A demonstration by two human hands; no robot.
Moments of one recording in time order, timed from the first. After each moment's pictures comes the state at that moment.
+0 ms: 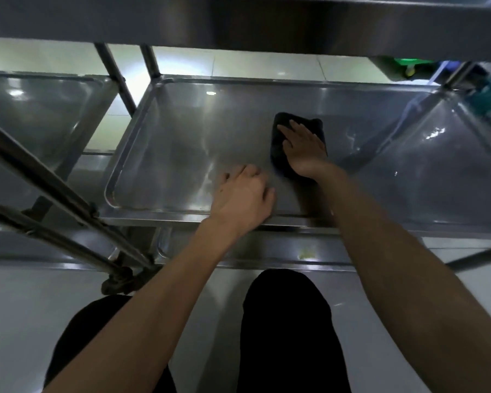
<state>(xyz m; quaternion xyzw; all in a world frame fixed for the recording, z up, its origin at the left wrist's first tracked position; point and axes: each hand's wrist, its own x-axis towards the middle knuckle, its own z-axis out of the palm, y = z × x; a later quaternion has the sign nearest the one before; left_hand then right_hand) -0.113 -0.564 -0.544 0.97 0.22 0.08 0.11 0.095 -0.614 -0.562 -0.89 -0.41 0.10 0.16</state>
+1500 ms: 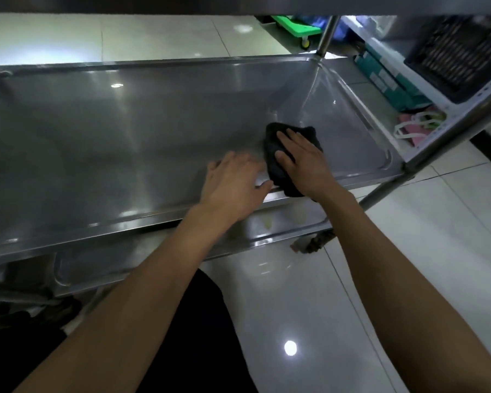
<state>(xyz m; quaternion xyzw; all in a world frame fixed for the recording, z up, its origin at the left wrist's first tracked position) -0.003 -0.707 -0.527 0.98 0.08 0.05 0.16 0.140 -0.852 -0.571 -0.93 -0.32 0.00 0.19</state>
